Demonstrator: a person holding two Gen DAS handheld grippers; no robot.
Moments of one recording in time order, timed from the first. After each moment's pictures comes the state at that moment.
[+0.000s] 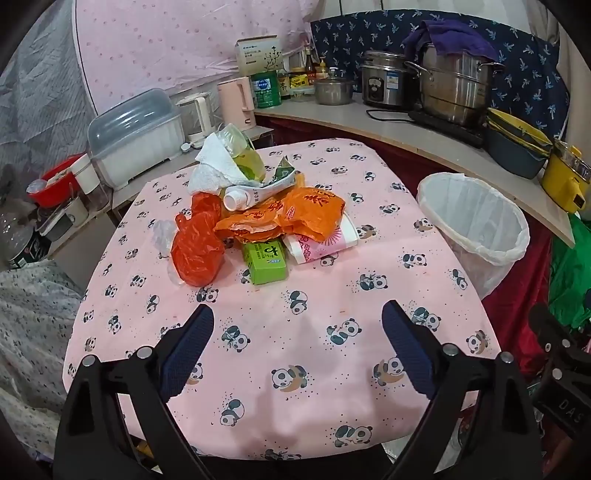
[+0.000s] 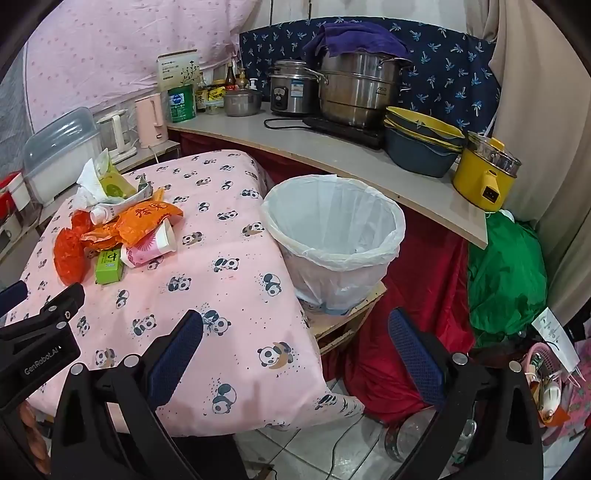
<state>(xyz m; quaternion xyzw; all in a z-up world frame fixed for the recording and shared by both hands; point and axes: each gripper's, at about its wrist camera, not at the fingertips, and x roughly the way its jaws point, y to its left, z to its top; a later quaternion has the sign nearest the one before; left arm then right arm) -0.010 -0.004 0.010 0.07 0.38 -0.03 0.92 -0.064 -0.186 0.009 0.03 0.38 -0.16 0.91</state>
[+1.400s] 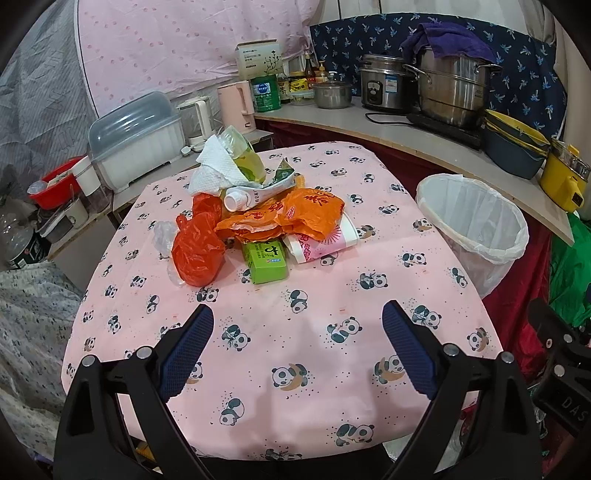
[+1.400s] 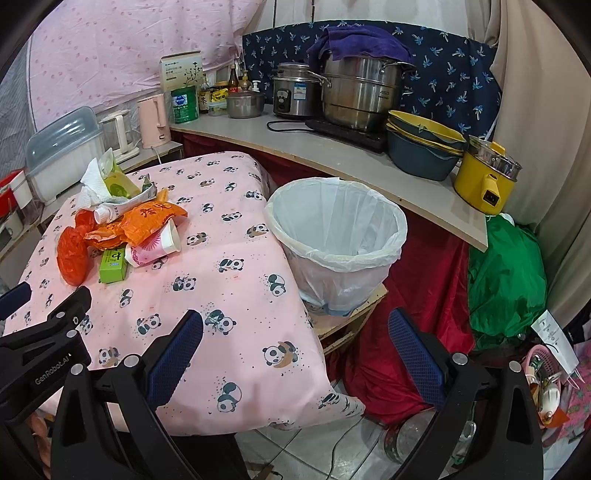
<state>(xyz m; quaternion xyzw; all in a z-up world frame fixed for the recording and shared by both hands) -0.014 -0.004 0.006 0.07 0.37 -0.04 0.93 -0.066 -0.177 0.012 0.03 0.38 -0.16 0.91</state>
